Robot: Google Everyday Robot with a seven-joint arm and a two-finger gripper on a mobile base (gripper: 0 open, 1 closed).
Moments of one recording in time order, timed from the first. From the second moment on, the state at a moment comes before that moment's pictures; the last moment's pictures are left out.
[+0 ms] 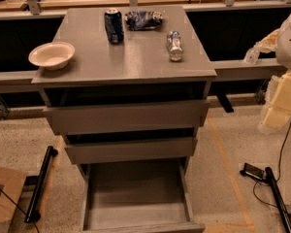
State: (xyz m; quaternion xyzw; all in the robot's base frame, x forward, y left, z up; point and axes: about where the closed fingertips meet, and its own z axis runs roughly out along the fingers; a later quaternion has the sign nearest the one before) arm 0.438 -0.217 0.976 -0.60 0.78 -0.03 0.16
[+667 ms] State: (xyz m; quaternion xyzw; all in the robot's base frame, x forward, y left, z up) arm 0.471 -0.210 0.973 -0.60 0.77 -0.02 0.20
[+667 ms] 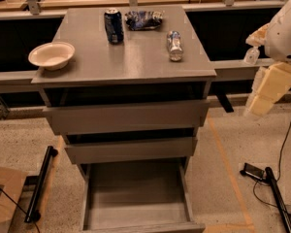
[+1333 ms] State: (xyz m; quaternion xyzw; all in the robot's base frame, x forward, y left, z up) arm 0.522 -0.188 0.961 -0.59 0.76 0.02 0.26
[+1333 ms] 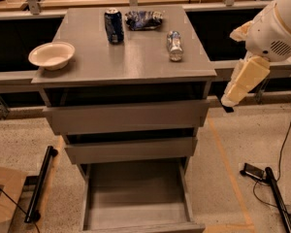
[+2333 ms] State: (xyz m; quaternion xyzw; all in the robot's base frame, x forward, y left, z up) arm 0.643 -0.095 0.985 -0.57 0.69 0.09 0.43
